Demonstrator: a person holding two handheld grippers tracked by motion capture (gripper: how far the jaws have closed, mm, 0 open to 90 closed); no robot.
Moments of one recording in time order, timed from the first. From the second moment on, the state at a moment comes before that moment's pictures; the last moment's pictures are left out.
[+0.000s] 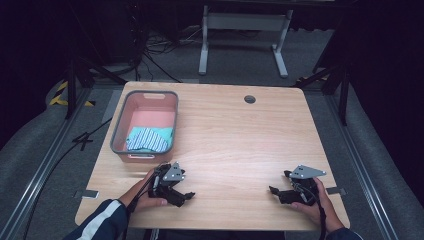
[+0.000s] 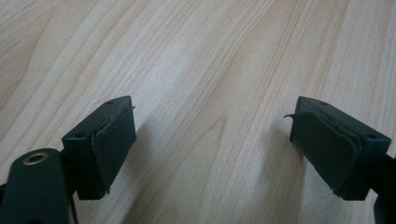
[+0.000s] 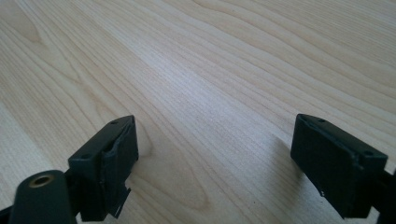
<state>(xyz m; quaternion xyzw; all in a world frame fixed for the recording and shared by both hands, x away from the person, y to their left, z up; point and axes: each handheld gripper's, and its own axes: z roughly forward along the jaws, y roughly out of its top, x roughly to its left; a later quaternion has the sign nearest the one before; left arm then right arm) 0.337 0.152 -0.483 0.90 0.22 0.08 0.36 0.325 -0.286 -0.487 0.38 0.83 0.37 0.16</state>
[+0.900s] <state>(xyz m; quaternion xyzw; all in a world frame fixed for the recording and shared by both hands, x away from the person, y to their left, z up) 0.338 0.151 -0.483 0.90 0.21 0.08 0.36 0.326 -0.288 -0.487 0.37 0.84 0.37 0.16</state>
